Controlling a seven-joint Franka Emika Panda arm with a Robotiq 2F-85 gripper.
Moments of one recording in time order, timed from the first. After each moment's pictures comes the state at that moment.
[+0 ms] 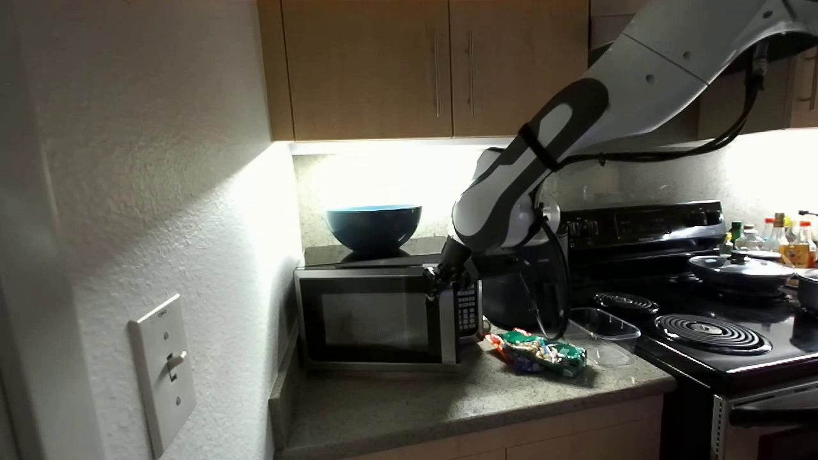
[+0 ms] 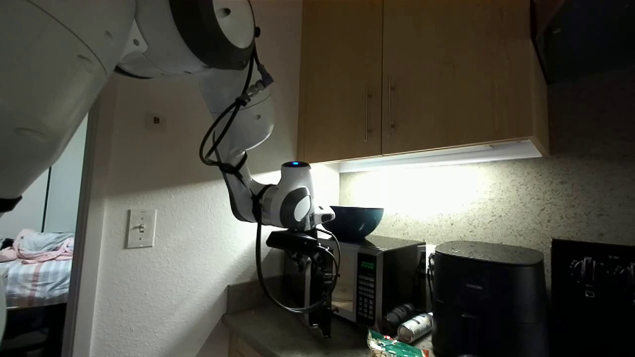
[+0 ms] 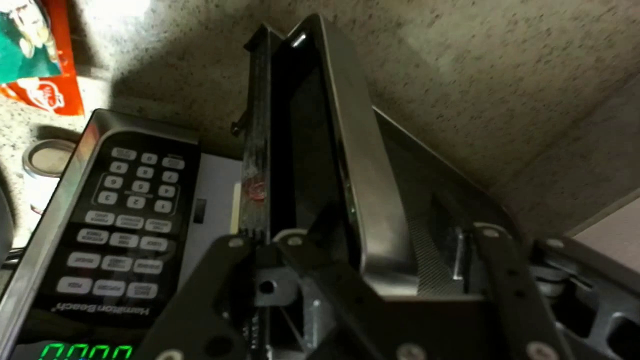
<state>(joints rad) -0.10 0.32 0.14 -2.05 0.09 2.88 -0.03</state>
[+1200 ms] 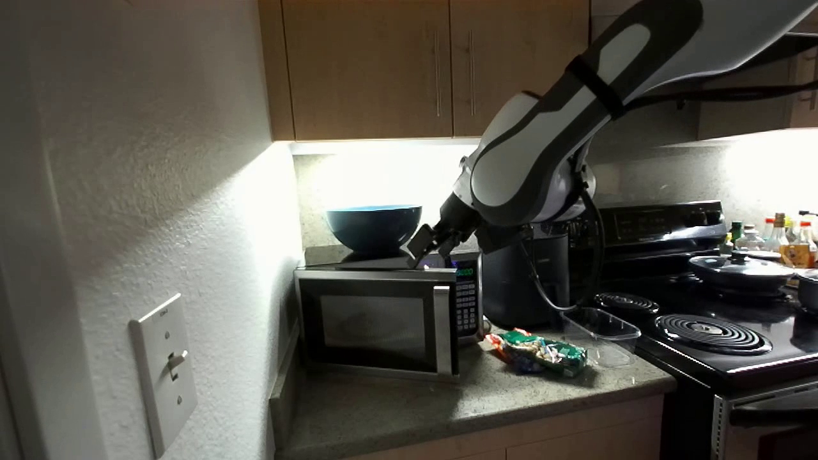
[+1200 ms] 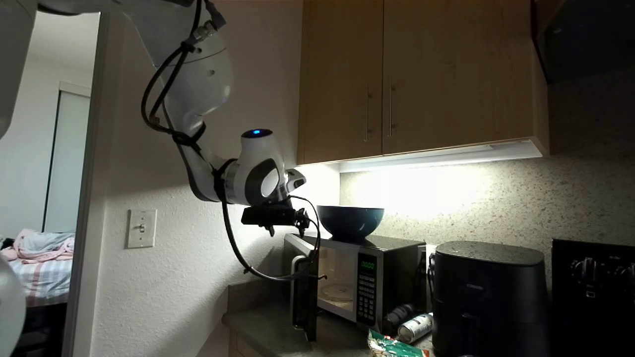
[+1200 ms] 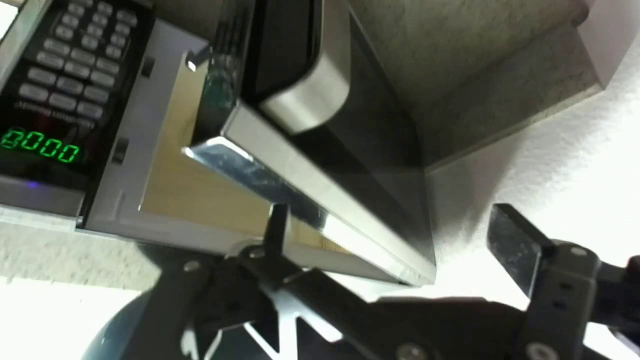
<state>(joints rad) -0.02 0.06 0.16 -2.28 0.11 3.10 -0.15</state>
